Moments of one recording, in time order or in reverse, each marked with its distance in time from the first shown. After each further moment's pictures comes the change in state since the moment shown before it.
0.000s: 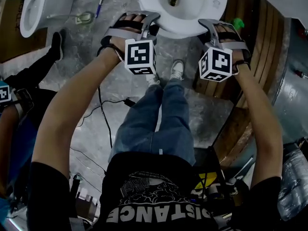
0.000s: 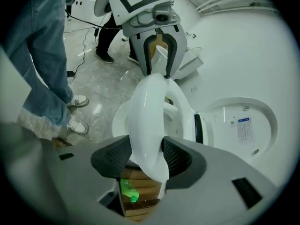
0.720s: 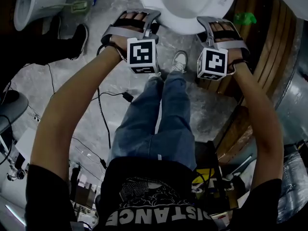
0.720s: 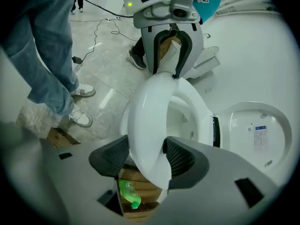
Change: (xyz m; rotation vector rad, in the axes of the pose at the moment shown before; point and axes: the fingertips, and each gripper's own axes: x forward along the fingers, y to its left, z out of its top) left arm 0.053 -0.054 -0.023 0.016 0.075 -0.077; right arm 0.064 0.053 -0.006 -0.122 0.020 0.061
